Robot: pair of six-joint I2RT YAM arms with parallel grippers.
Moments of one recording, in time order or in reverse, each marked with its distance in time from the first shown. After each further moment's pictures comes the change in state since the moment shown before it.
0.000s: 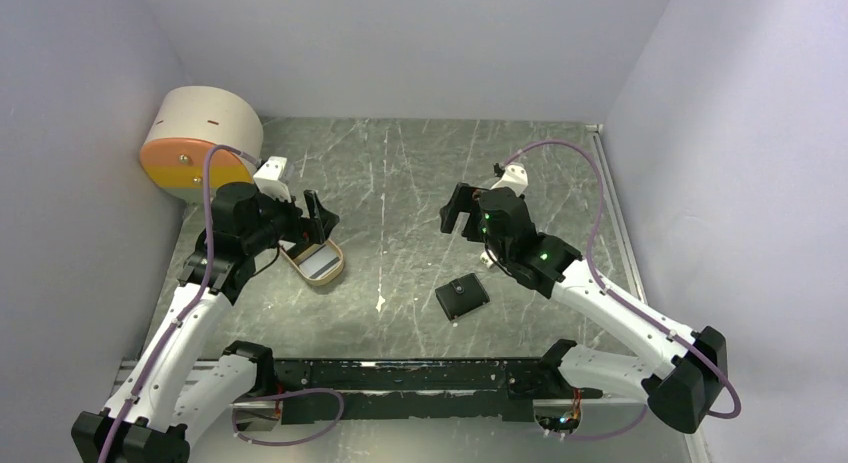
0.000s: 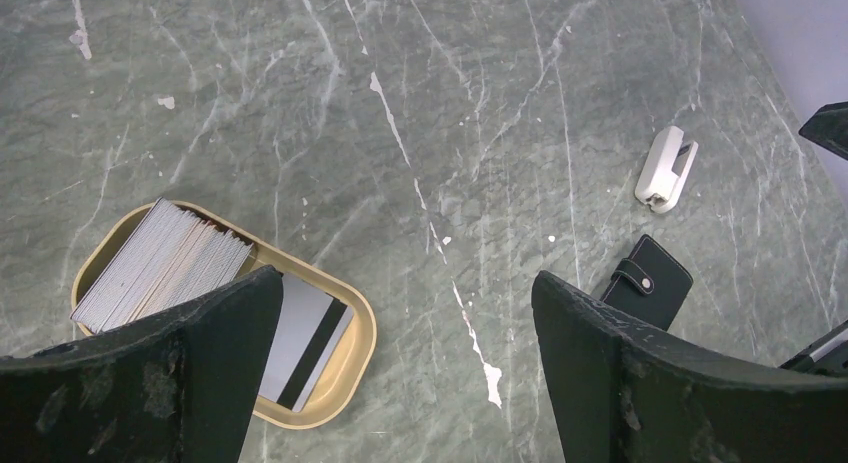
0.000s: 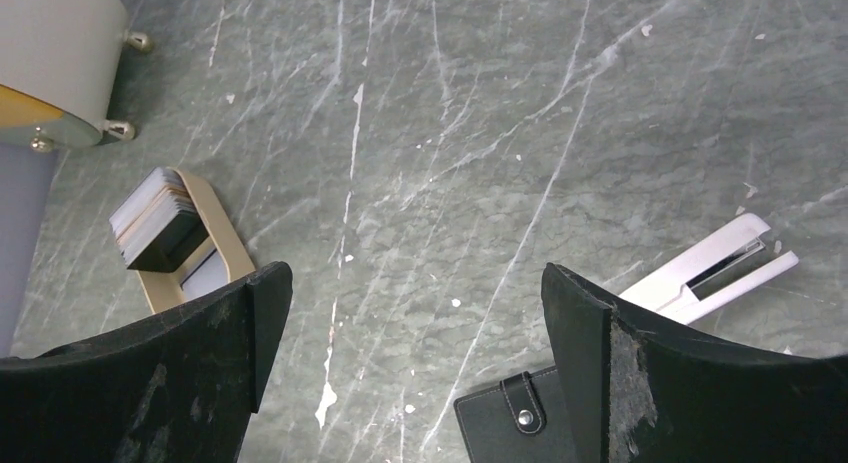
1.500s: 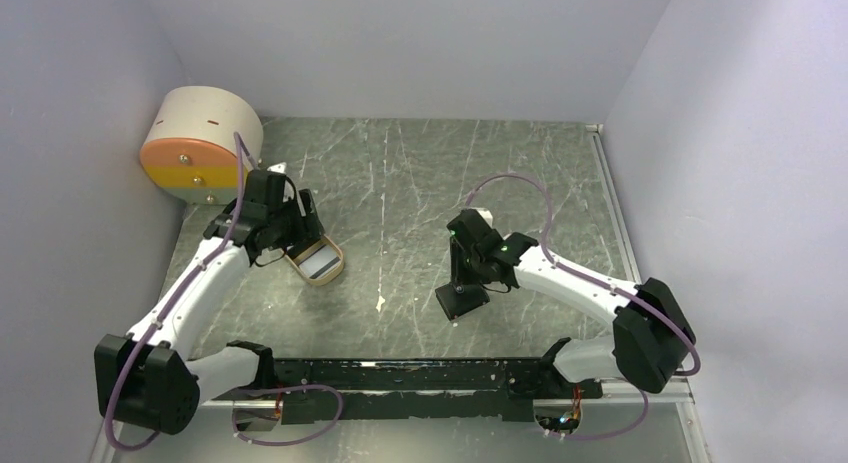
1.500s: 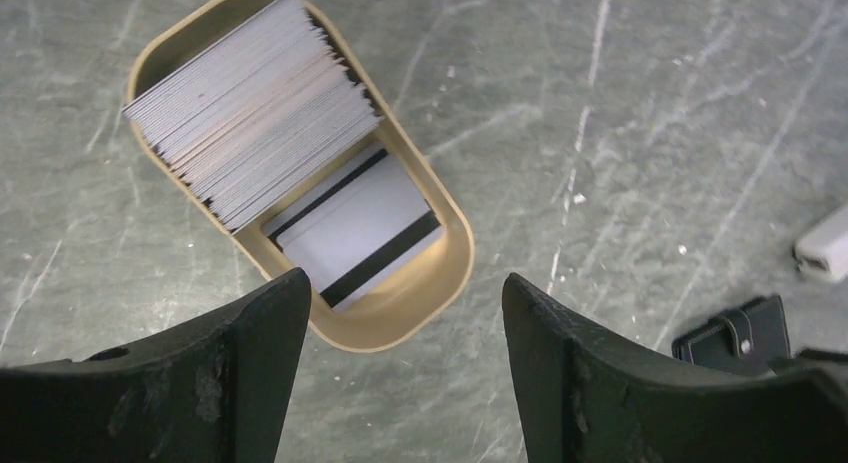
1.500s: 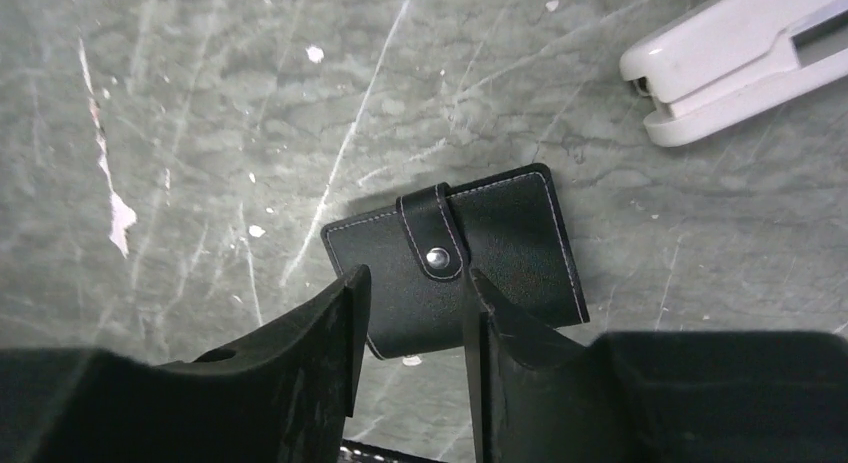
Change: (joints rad) left arm 0.005 0.319 0.104 -0.257 -0.303 -0.249; right arm -0.002 0.246 -0.068 -0.260 -0.246 0.030
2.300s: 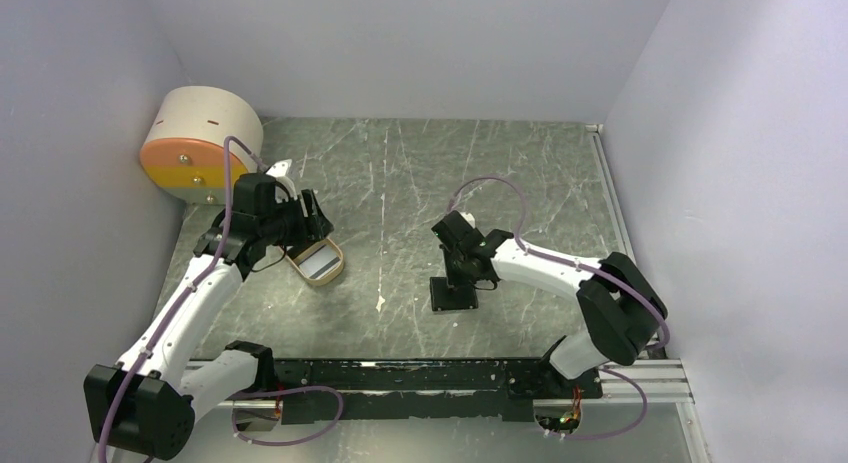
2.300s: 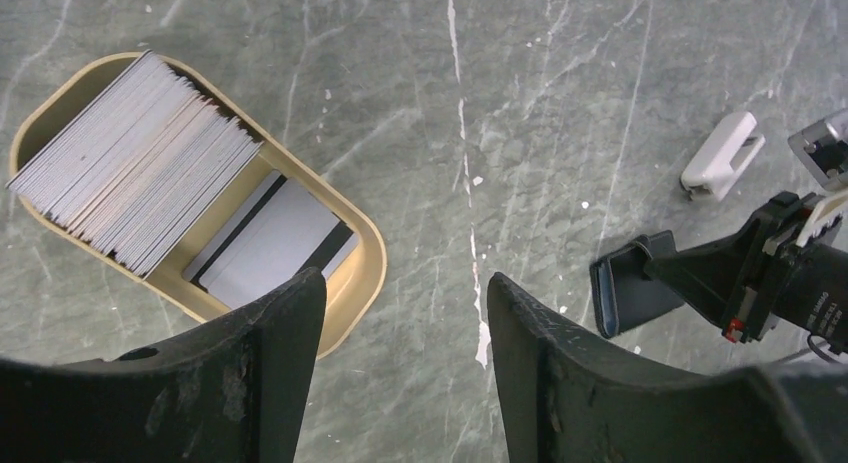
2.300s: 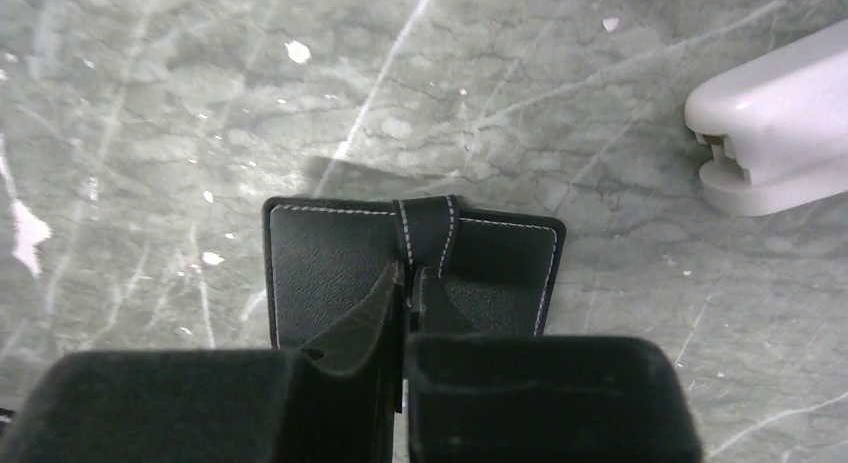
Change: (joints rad) left arm 0.000 -0.139 -0.056 0.108 0.219 0.096; right arm 0.024 0.191 0.012 0.060 -0.024 -0.098
